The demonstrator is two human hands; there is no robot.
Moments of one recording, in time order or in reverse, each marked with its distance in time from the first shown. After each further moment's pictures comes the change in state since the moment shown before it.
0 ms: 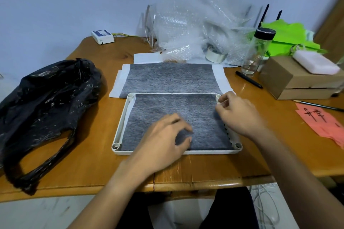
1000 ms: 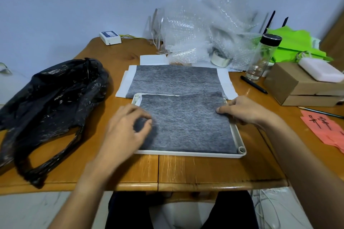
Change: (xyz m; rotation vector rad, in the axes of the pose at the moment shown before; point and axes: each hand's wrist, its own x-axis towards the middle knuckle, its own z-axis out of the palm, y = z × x) left_hand -0.031 -0.061 -0.042 0.056 0.291 -0.246; right_hand 0.038 0.011 -0.014 0.355 -0.410 0.171
